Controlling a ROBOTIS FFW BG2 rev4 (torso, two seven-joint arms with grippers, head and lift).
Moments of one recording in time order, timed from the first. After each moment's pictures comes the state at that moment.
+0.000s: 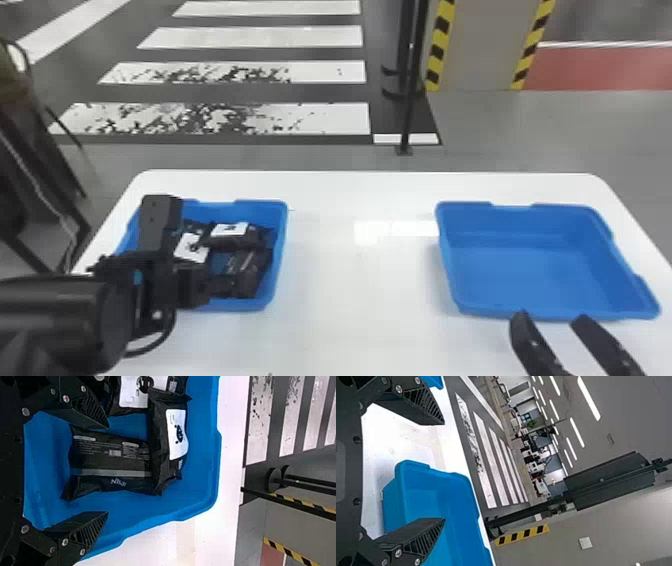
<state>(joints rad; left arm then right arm) 0.04 0.15 0.12 -2.06 0.04 1.31 -0.37 0.84 -0.08 -0.09 -2.22 -0.46 -0.01 0.27</state>
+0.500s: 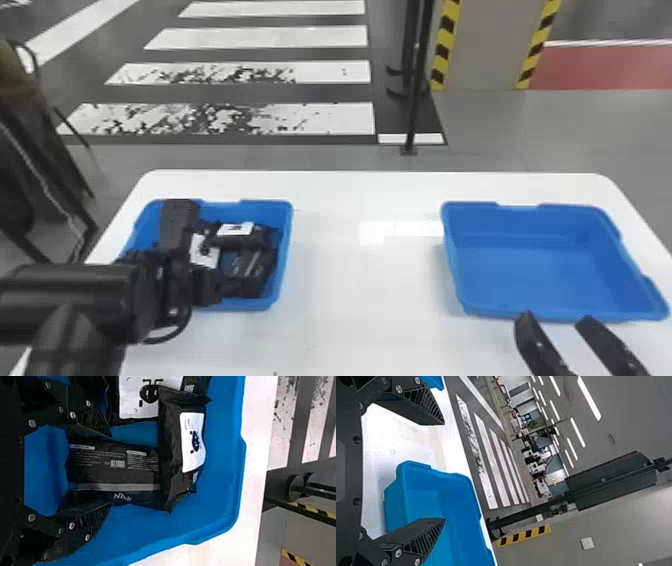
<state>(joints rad) -0.05 0.15 0.10 -1.89 0.02 1.33 -0.38 0.84 -0.08 -0.09 -2.21 -0.46 0.00 0.27</state>
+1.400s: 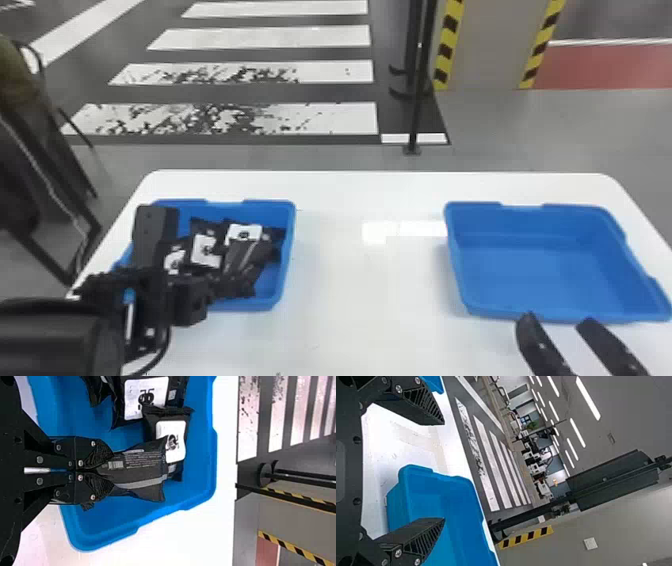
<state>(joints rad) 0.17 0.14 0.14 -2.23 -0.03 1.29 -0.46 0.84 -0.08 -0.09 -2.21 -0.48 0.00 0.28</state>
